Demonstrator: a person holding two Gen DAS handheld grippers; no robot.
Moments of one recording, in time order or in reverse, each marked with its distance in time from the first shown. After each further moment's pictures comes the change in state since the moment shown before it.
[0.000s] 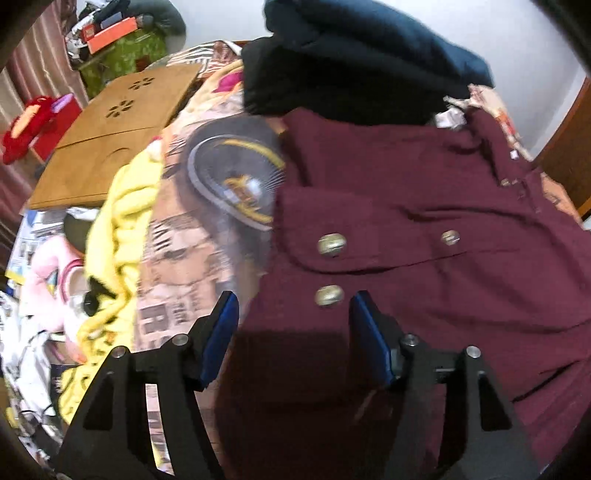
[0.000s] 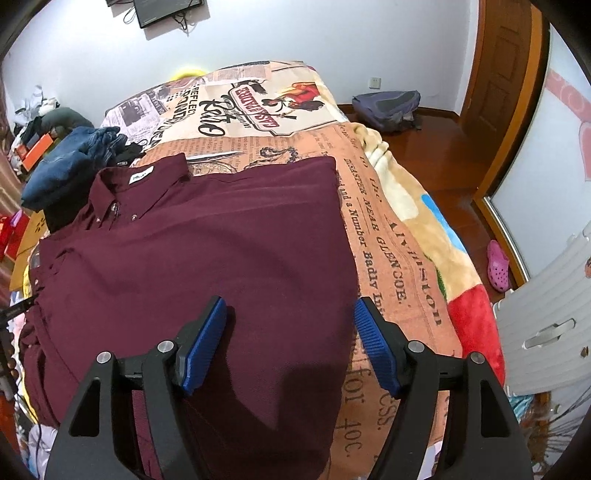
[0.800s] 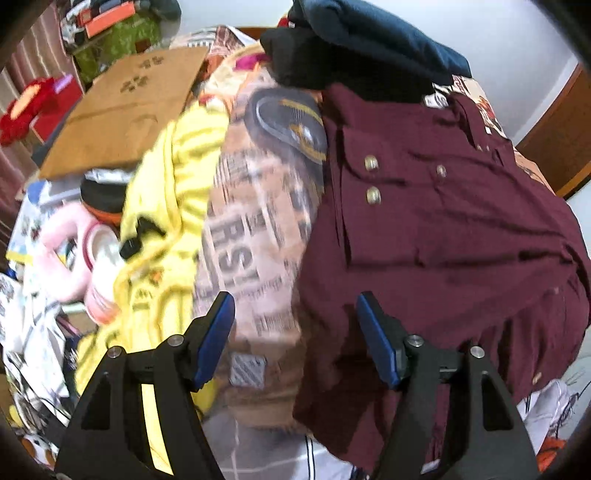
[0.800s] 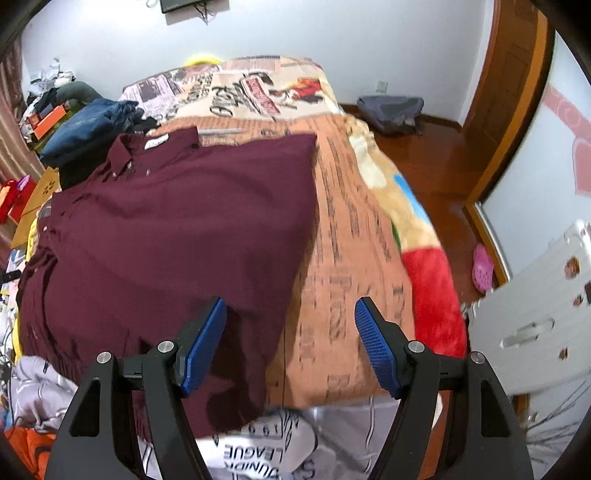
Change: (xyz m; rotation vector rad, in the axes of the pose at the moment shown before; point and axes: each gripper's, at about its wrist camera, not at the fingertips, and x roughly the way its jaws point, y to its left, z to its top) left arm -0.057 0.059 -0.060 0.010 0.067 -0.104; right arm -0.040 -0.019 -0.049 -0.077 0.033 -0.012
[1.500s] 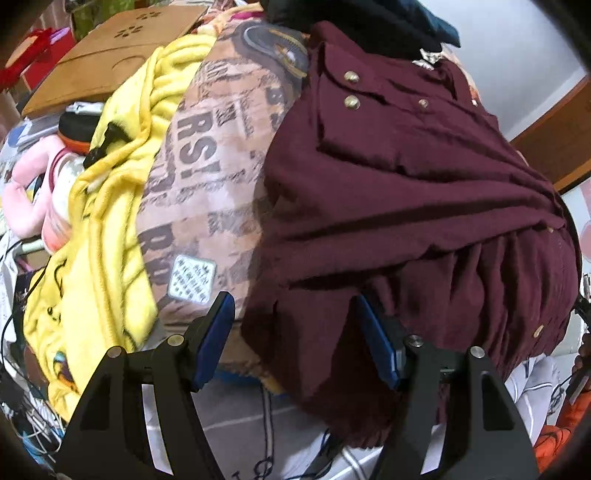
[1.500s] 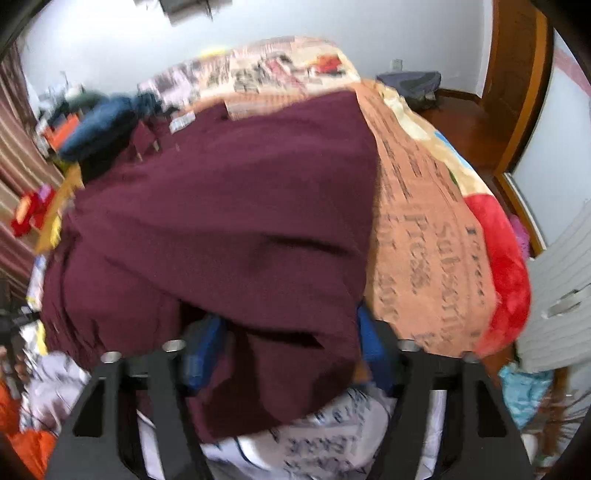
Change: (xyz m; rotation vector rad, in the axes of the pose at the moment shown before) left arm 0.019 -0.013 -0.063 -0.069 0.061 -0.115; right arm 0.019 0.025 -0.028 0.088 -0.005 0.142
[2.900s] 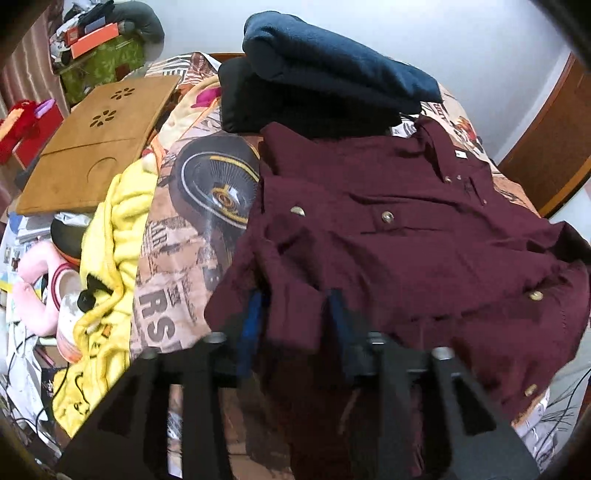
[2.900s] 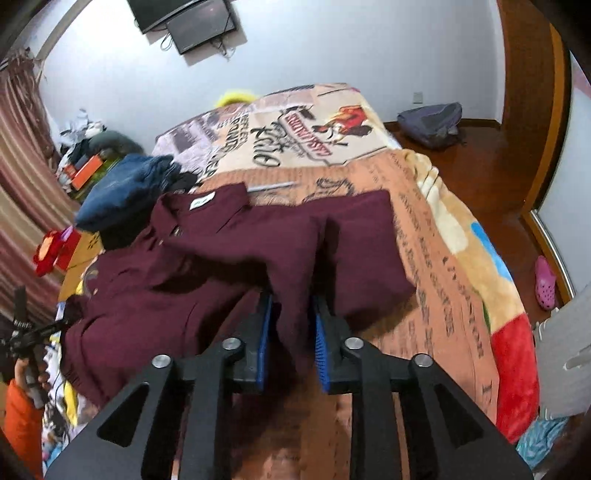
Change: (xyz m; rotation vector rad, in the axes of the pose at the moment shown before) left arm -0.018 -0.056 0.101 0.087 -0.159 0.061; right arm -0.002 0.009 0.087 -0.025 -0.105 0.111
